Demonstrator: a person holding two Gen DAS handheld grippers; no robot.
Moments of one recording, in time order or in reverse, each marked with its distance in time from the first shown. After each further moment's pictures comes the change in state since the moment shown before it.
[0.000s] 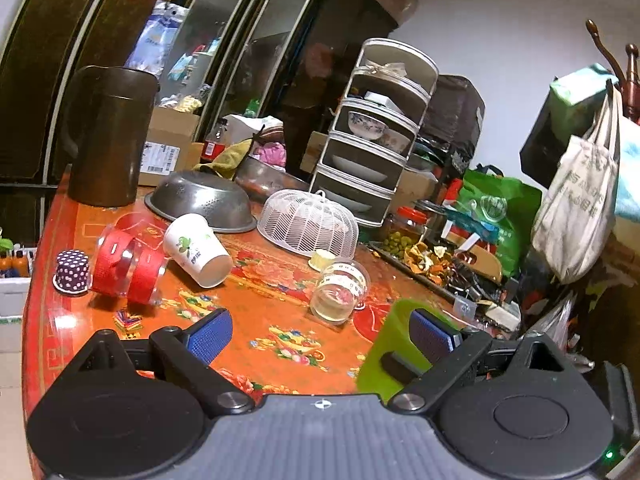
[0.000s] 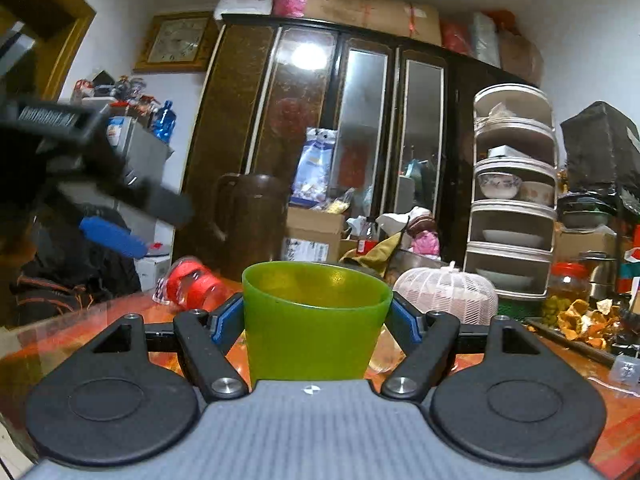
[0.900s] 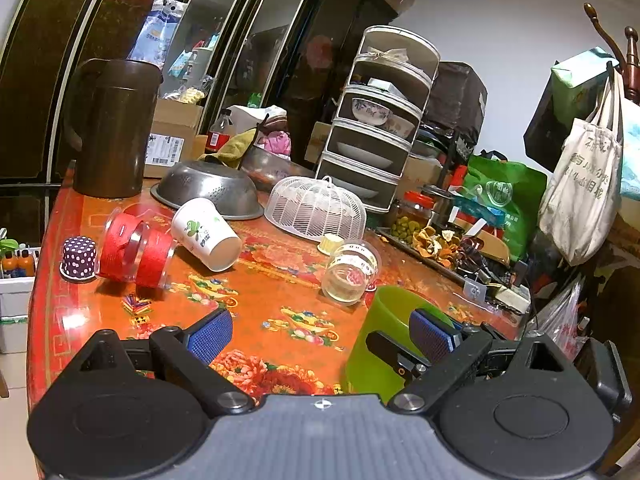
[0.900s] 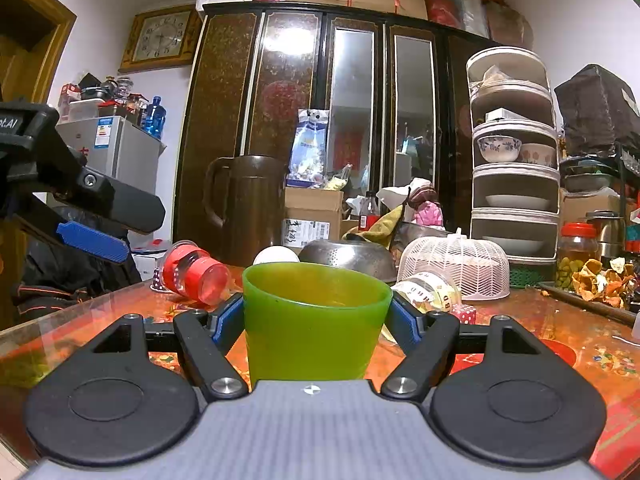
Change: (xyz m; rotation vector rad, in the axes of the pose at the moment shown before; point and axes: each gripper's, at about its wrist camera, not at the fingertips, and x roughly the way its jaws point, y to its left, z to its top) left arm -0.001 0.005 -0.015 0.022 0.023 0.025; right arm 0.010 0.000 -0.014 0.075 0.048 0.000
